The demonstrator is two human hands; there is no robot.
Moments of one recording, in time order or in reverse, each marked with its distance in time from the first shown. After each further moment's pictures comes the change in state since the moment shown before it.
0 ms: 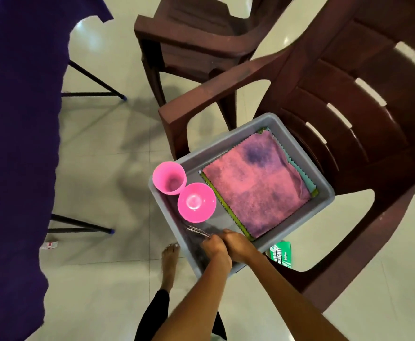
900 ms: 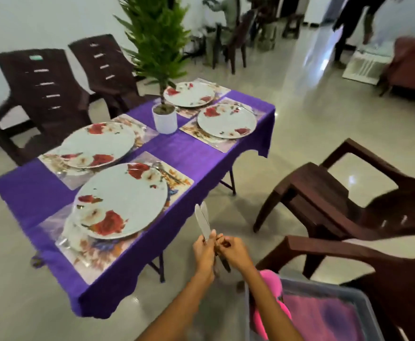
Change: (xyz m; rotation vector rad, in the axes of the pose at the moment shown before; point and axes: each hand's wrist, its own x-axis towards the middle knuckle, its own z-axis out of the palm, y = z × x) left_hand -0.100 0.224 -0.290 -0.790 0.014 0.644; right_hand 0.044 -0.372 -0.123 0.200 0.077 -0.347
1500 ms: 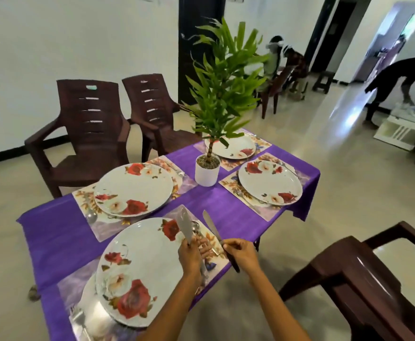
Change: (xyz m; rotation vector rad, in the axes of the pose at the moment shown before) left_hand 0.196 0.171 -0.054 -0.251 0.204 0.038; right_hand 0.192 -0.172 0.023 0.108 0.088 -0.056
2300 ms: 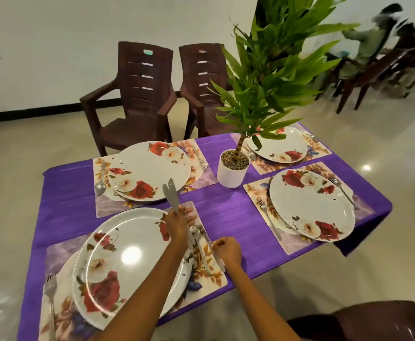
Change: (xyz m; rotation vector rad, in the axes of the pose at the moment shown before) left_hand 0.124 0.028 0.051 -0.056 0.294 0.107; right_hand 0.138 0.011 0.037 -0.499 -0.231 0.055
